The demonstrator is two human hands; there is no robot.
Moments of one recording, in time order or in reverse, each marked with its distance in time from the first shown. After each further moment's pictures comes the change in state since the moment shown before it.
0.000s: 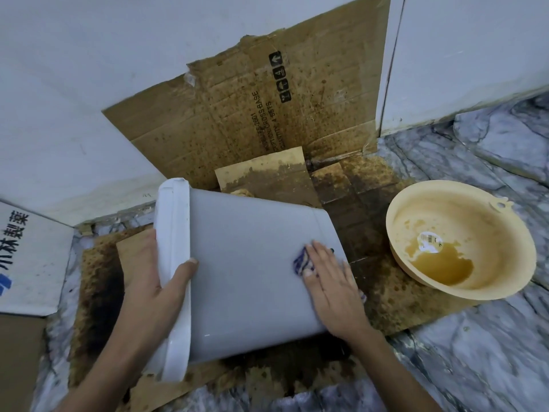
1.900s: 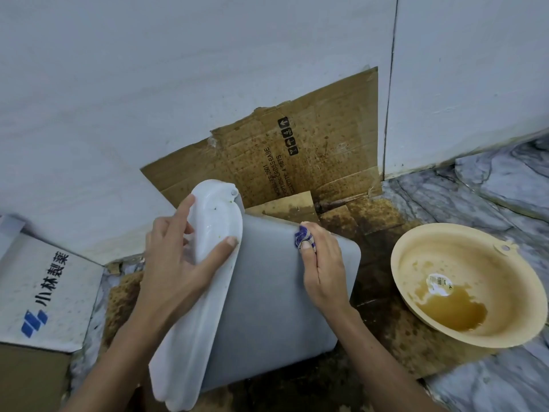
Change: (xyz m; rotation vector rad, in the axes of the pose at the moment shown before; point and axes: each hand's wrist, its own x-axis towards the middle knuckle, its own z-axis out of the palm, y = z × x) left_hand 0.030 0.084 -0.016 0.163 0.204 0.456; right_hand 0.075 -0.071 -0.058 0.451 0.511 -0.236
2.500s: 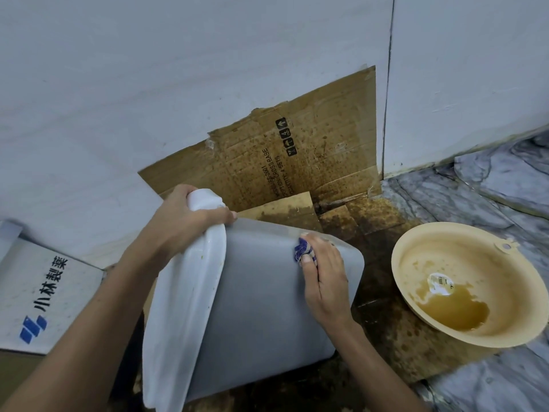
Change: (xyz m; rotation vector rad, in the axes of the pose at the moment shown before) left_hand 0.078 0.016 -0.008 -0.052 -0.278 -0.333; right_hand -0.018 -0.004 -0.003 -0.022 0.045 -0.028
